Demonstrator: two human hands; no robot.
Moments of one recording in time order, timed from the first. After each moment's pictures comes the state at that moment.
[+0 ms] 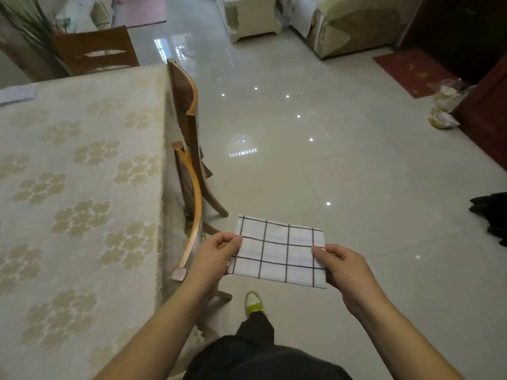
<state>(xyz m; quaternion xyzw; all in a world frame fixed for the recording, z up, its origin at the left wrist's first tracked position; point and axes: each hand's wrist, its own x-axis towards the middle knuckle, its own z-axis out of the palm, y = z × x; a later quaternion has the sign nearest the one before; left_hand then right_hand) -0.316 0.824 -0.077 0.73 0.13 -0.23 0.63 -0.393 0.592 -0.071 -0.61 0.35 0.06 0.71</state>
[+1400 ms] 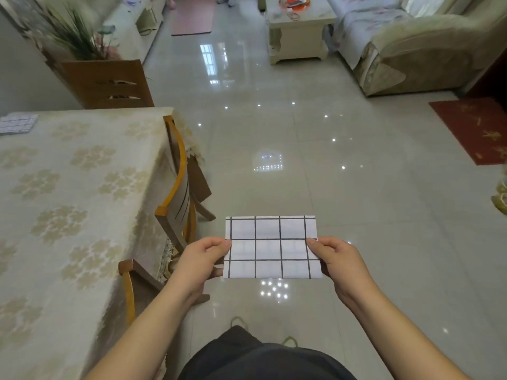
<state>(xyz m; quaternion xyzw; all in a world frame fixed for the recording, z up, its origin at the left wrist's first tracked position) 0.060 0.680 -0.056 0.71 0.21 -0.18 0.65 0.052 0.414 -0.074 -0.65 0.24 0.13 0.71</state>
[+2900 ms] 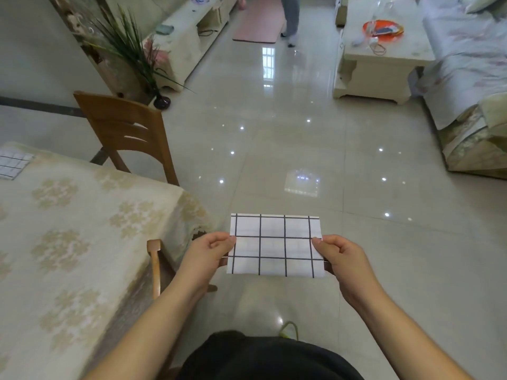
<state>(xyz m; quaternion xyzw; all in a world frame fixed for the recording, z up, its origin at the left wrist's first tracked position) 0.599 0.713 -0.073 0.67 0.31 -0.06 0.67 0.657 0.453 -0.070 -0.70 0.13 0.20 0.68</state>
